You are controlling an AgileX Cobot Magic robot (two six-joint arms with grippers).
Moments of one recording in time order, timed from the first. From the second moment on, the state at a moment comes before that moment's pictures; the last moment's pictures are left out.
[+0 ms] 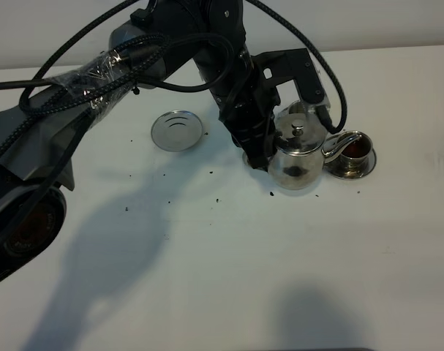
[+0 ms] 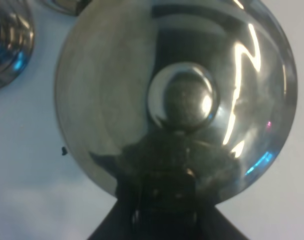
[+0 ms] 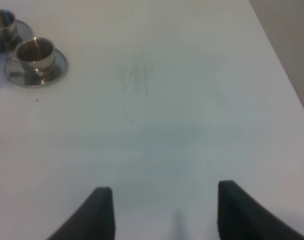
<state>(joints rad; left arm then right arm) -0.63 2.26 -2.07 -0.20 1.19 0.80 -0.10 -0.01 -0.49 0.01 1.07 -0.09</state>
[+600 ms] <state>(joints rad) -0.62 2.22 -2.07 -0.07 1.09 0.77 -0.10 -0.01 -0.49 0.01 1.07 -0.09</state>
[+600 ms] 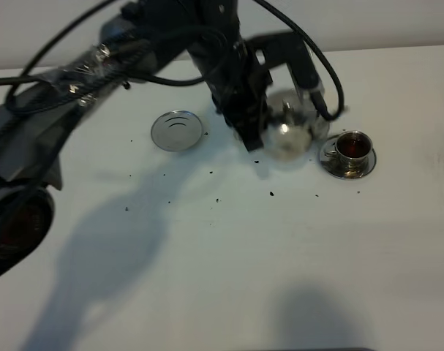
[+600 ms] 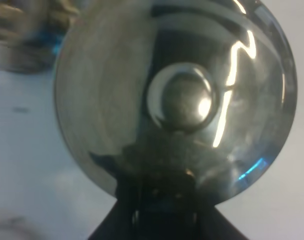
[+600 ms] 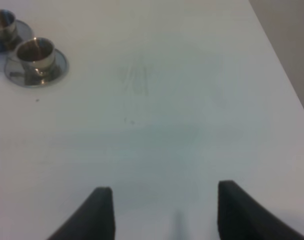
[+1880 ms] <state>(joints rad) -0.58 2.32 -2.07 0.48 0.71 1.01 -0.10 -0.01 -0.49 0.01 1.07 -0.09</state>
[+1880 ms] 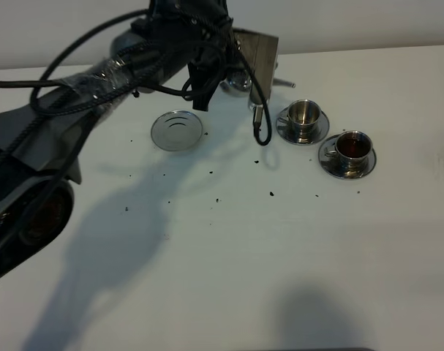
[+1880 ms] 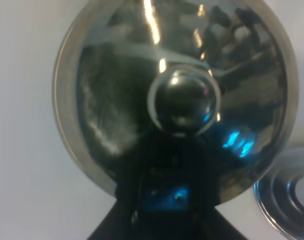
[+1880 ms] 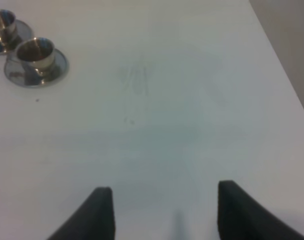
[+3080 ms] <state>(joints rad) -0.58 2.37 -2.07 0.54 0.48 1.35 -0.10 -0.01 -0.49 0.01 1.07 -0.09</state>
